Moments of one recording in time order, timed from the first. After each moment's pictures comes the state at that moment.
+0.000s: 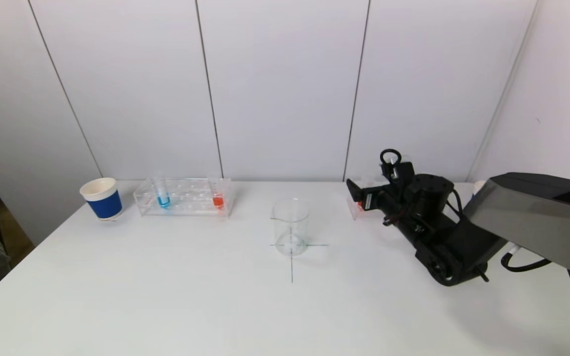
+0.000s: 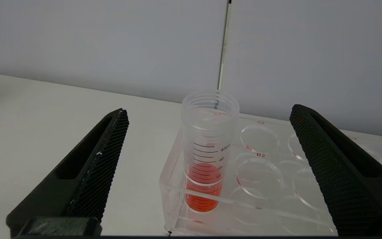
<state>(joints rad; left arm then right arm) -0.01 0.00 0.00 0.01 0.00 0.00 0.30 2.38 -0.97 -1.38 -0.10 0.00</state>
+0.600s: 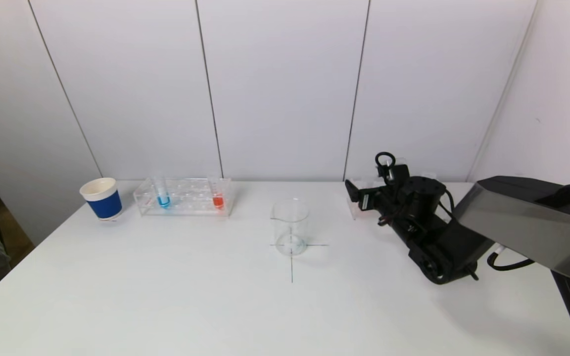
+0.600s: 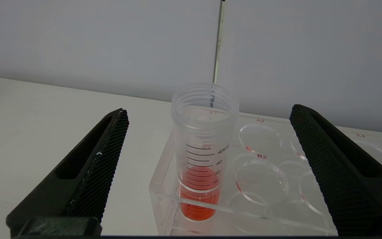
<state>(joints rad) -0.01 0.00 0.00 0.01 0.00 0.00 0.30 2.43 -1.02 -1.38 -0.12 0.00</state>
